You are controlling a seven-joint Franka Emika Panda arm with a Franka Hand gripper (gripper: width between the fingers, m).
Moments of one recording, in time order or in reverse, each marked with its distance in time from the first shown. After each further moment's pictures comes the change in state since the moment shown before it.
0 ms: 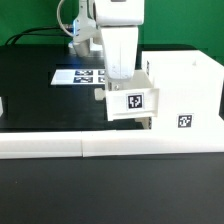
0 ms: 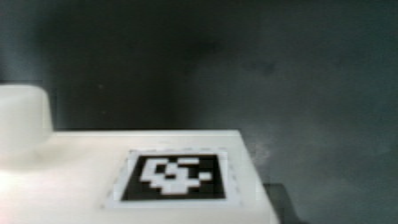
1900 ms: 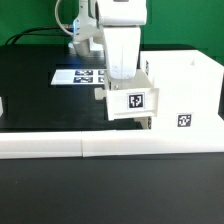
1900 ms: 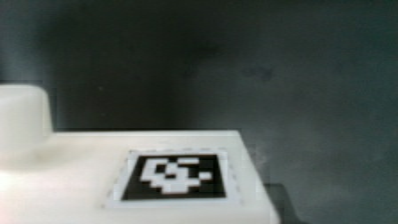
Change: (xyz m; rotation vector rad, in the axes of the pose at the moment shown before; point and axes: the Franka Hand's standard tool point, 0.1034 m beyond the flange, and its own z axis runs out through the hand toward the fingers) arm -0.003 0.000 -0.001 0.009 -0.019 -0.025
